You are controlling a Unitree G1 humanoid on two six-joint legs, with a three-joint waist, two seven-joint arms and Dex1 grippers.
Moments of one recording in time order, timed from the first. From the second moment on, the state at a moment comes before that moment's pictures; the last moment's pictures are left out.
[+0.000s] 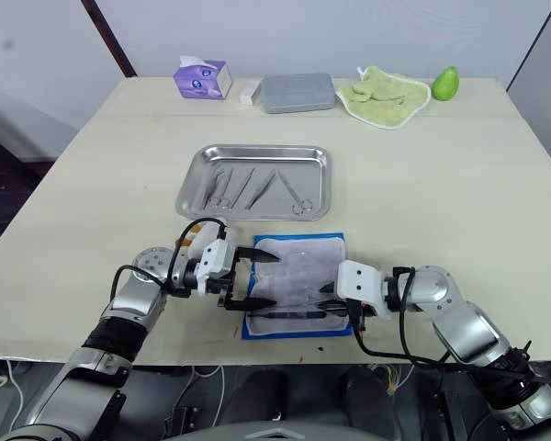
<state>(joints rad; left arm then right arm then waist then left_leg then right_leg) -0.38 0.55 -0.20 0.41 -0.24 -0.22 -1.43 -0.23 -0.64 0.39 -0.31 0.09 0.32 1.03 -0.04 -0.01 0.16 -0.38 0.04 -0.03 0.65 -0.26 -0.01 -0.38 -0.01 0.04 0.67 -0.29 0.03</state>
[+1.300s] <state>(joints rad) -0.38 0.54 -0.20 0.41 -0.24 -0.21 -1.40 -0.25 -0.71 0.41 -0.50 0.12 0.61 1.01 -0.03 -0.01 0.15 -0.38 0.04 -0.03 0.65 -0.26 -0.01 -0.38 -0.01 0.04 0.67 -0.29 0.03</state>
